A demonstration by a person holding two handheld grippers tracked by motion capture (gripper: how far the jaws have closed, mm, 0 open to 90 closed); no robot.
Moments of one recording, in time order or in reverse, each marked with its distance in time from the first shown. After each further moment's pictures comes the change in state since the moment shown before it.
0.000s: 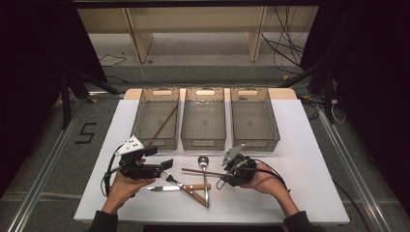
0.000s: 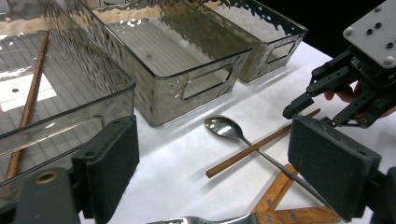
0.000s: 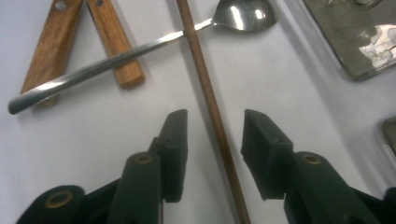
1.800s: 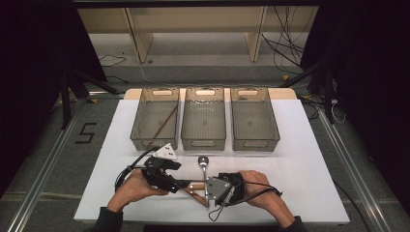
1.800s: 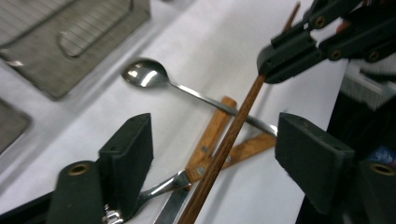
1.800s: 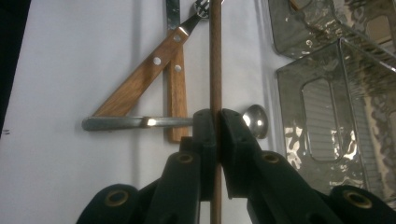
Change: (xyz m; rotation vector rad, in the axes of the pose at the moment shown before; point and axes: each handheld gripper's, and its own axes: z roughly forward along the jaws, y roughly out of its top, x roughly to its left) left arm -0.058 0.020 0.036 0.436 -0.186 0.254; right arm 0.080 0.026 -0.026 -0.099 -0.246 -0.574
